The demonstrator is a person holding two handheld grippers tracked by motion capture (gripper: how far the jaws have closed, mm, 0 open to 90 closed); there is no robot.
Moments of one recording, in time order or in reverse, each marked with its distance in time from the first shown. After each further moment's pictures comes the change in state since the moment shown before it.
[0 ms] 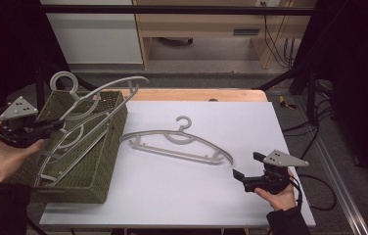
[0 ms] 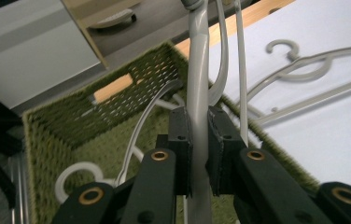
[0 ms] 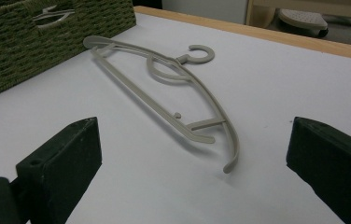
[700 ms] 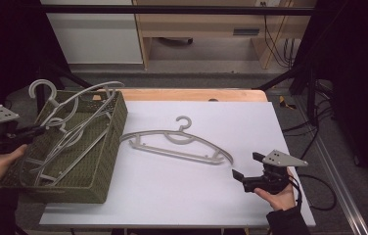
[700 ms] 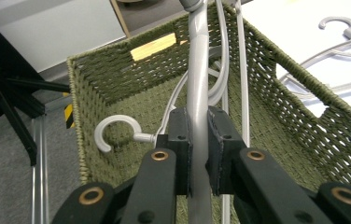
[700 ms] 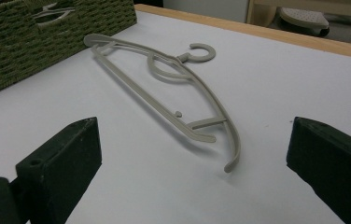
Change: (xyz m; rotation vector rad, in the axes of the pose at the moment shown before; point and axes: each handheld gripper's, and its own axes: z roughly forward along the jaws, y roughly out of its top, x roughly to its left) left arm 0.033 -0.037 -0.004 0.041 0.087 -0.092; right arm 0.001 0.000 0.001 0.008 0.002 -0.001
